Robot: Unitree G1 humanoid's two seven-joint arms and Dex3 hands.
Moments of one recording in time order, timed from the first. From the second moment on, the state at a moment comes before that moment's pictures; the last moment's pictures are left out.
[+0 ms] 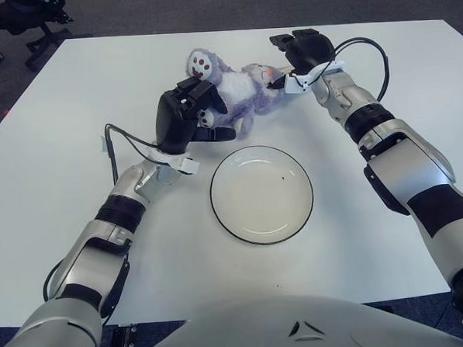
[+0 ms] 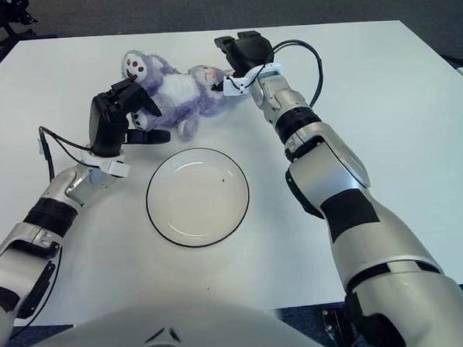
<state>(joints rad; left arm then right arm) -0.49 0.40 -0.31 0.47 0.75 -0.87 0.87 -1.11 -0.30 0.57 1.00 -0.77 -0.22 -0.29</state>
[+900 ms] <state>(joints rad) -0.49 0.34 -0.27 0.52 0.74 -0.94 0.84 -1.00 -0.34 0.55 0.75 -0.75 -0.19 0.06</state>
